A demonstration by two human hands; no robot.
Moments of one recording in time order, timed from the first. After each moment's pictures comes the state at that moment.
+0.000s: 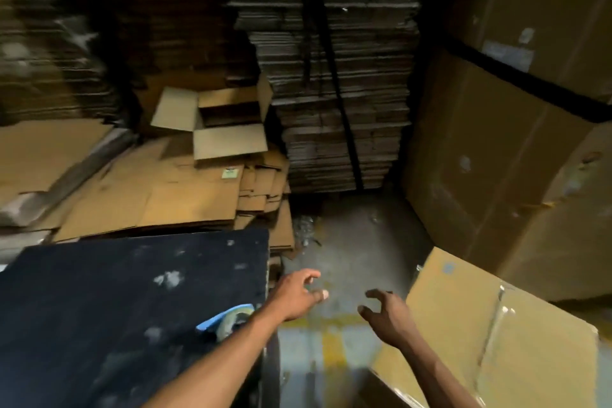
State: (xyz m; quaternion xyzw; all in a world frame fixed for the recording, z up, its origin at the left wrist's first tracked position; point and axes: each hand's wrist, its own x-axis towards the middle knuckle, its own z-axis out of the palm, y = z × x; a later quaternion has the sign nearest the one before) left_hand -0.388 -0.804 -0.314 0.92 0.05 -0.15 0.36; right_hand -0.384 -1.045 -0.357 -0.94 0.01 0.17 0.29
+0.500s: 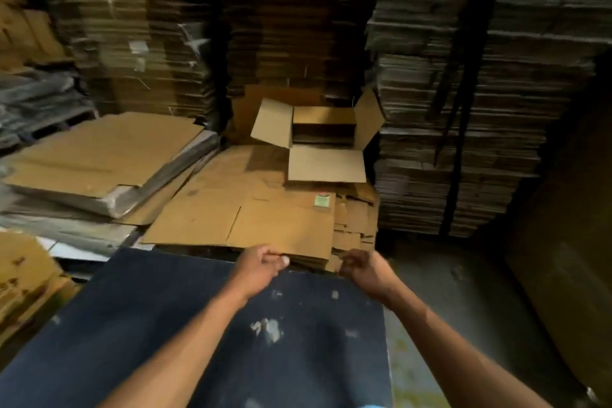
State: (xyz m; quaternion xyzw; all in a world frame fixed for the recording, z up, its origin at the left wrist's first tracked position) left_hand -0.320 -0.389 -0.265 0.81 0.24 0.02 0.54; right_hand -0.211 -0.637 -0.271 -0.88 -0.18 0.19 0.39
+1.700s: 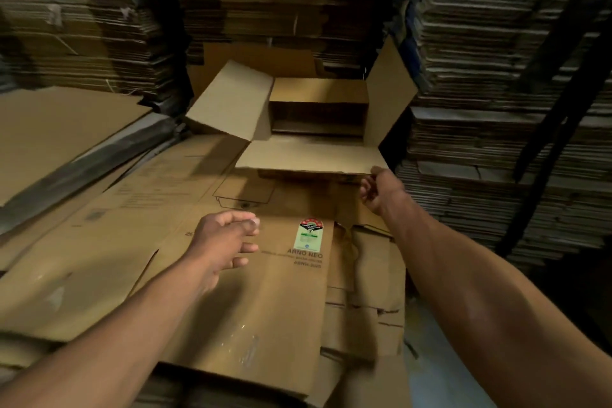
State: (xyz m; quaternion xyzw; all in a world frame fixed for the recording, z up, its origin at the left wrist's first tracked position) left_hand 0.086 -0.292 -0.373 0.71 0.33 0.10 0.61; right_hand 0.368 -0.485 -0.412 -0.54 0.18 0.20 0.80
